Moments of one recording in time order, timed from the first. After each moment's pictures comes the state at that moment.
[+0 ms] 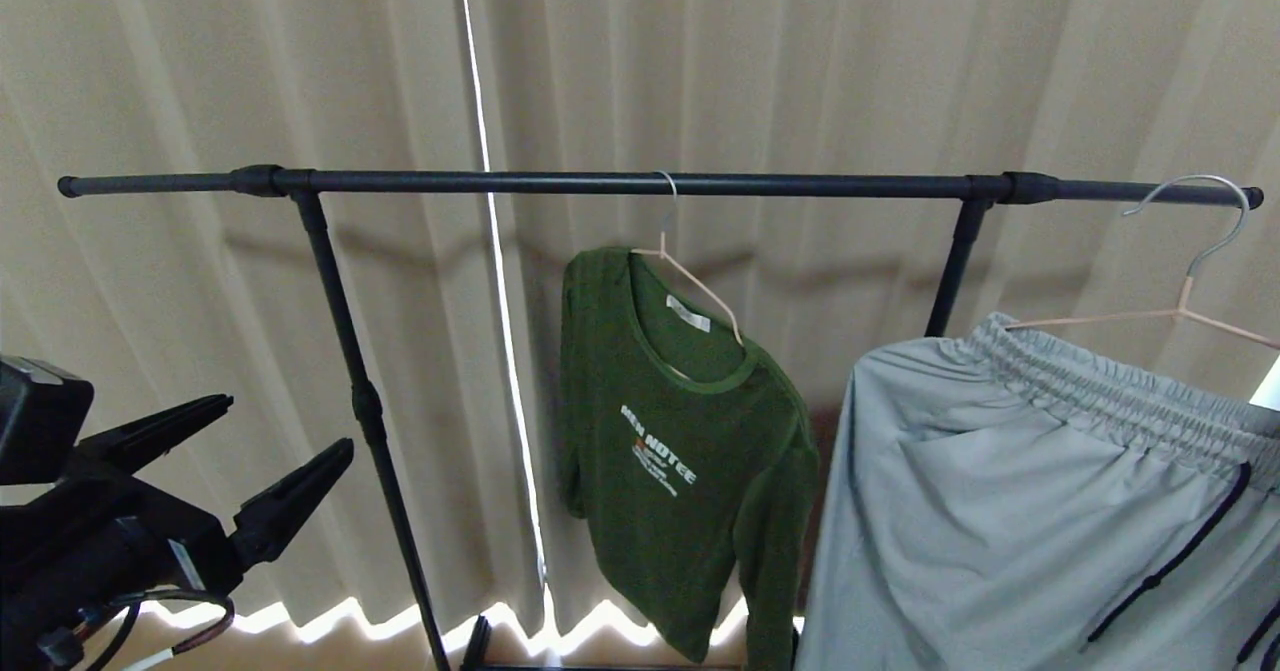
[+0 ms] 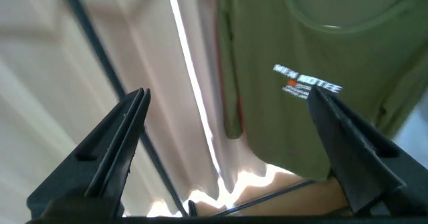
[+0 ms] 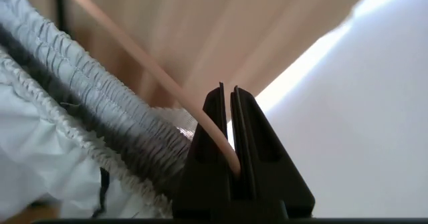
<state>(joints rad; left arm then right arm) -0.22 1.14 -0.20 -0.86 -0.06 0.17 -0.18 1.06 -0.58 -0.20 -0.17 -0.38</state>
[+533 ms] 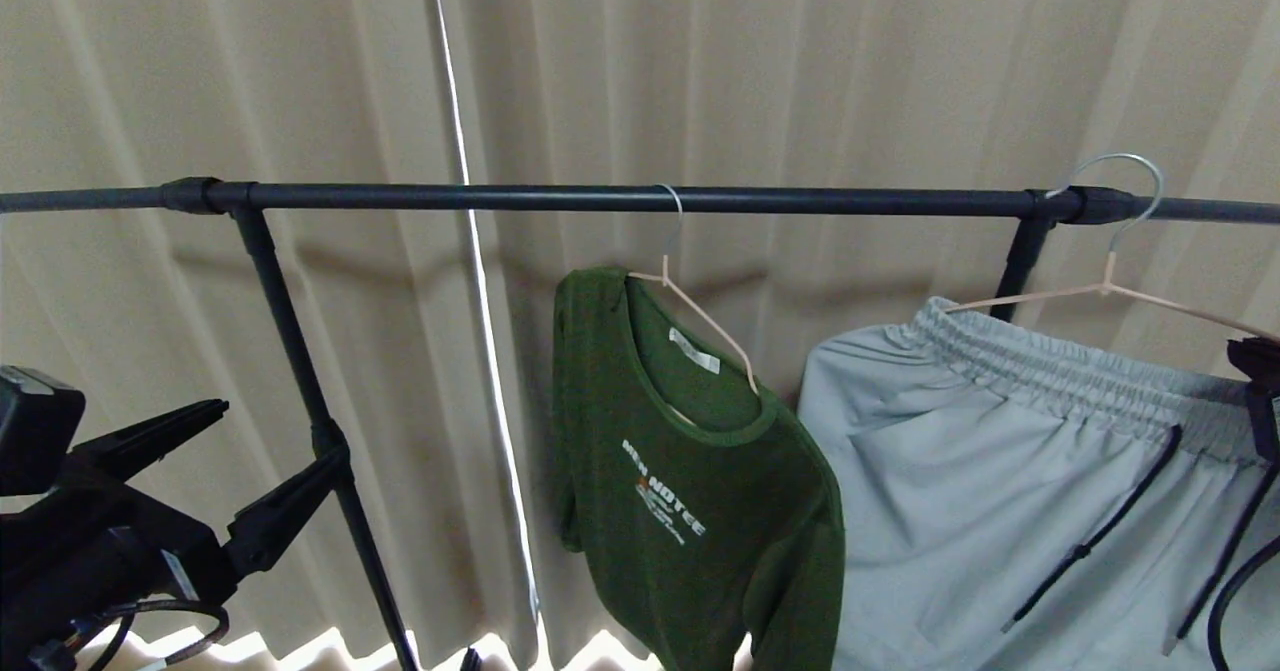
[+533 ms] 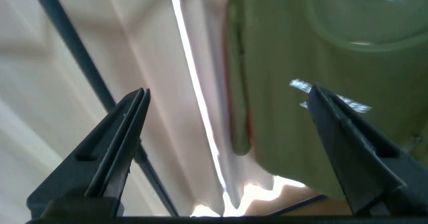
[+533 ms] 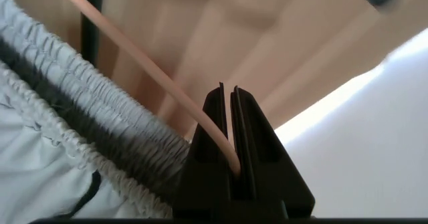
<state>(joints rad) -0.22 1.12 -0.18 -0.86 -0.06 0.17 -0.01 1.17 -0.67 -0.21 -0.24 -0.38</state>
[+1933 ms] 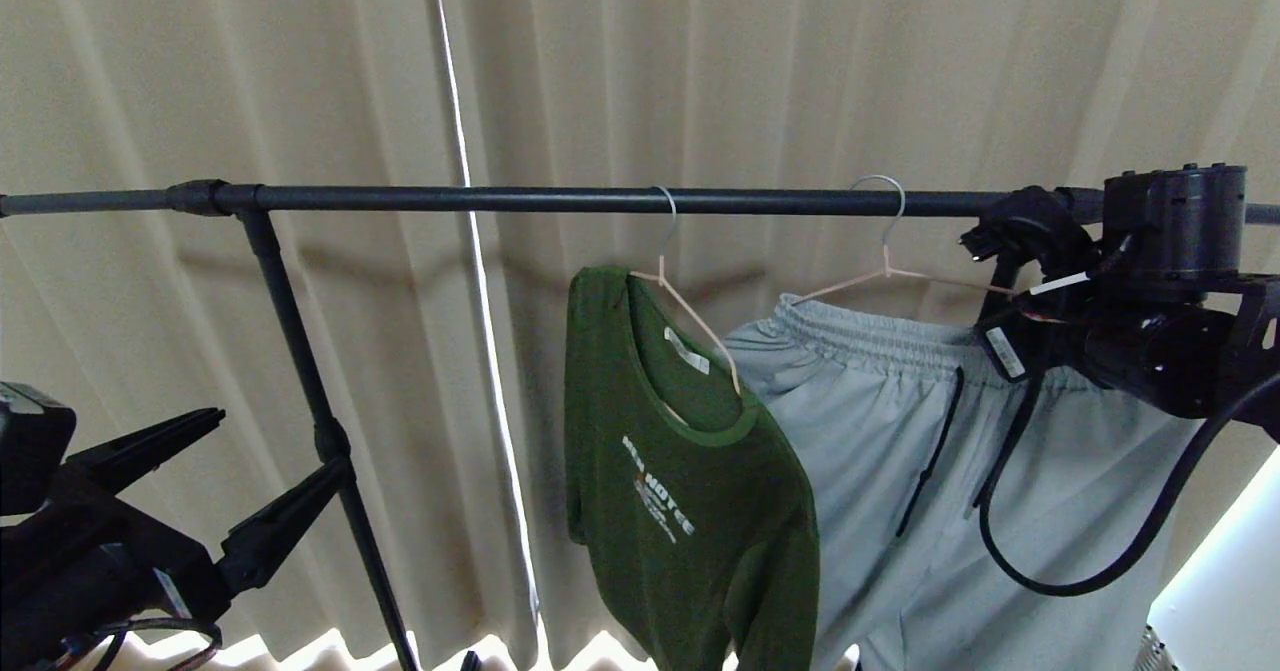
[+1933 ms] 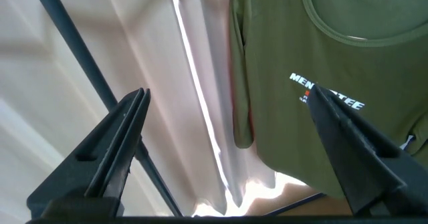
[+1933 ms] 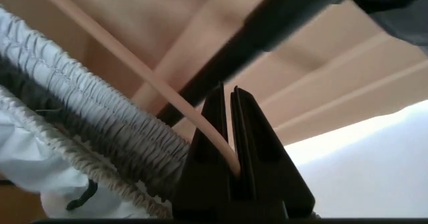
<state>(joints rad) -0.23 1.10 -0.16 -0.86 -0.07 0.18 0.28 1.65 -0.97 -0.26 -0.55 -0.38</state>
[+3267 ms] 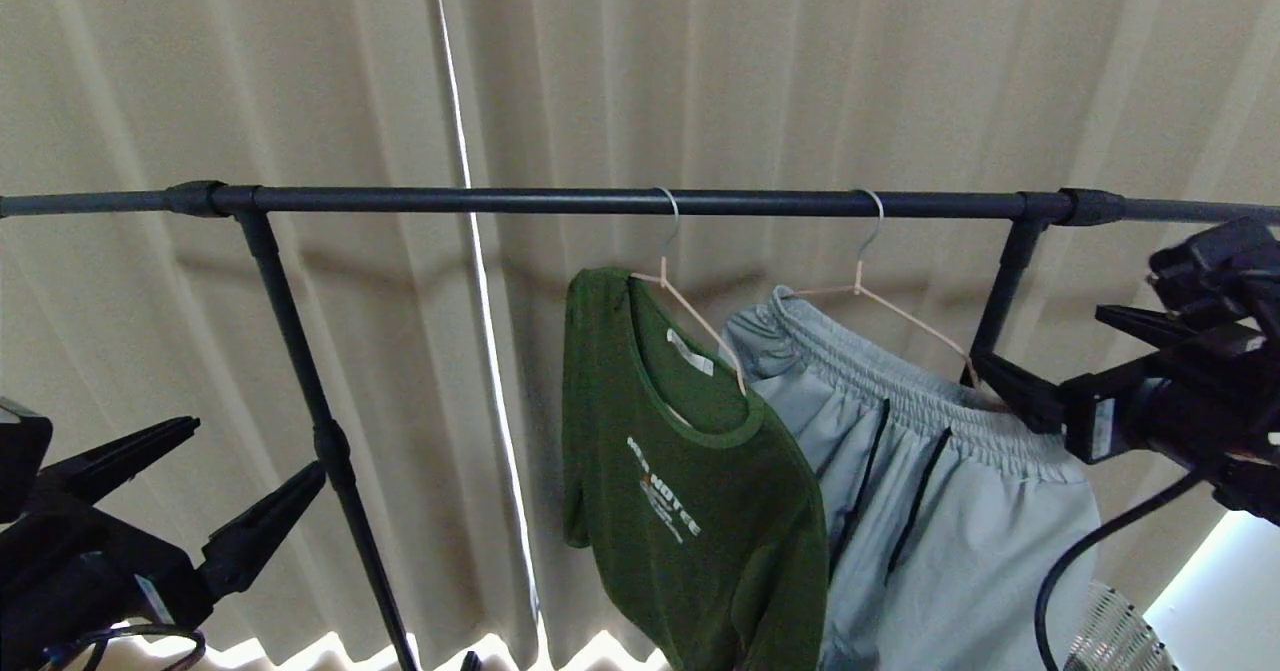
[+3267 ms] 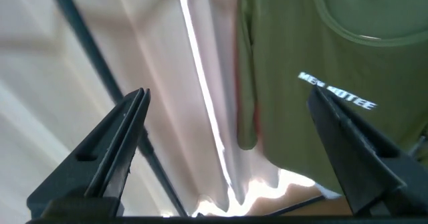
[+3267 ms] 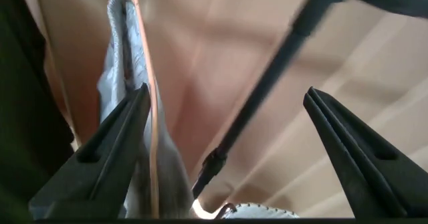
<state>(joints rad) -0.18 1.07 -0.14 -0.86 -0.06 0.18 0.36 1.28 -0.52 -0.61 -0.27 -0.20</state>
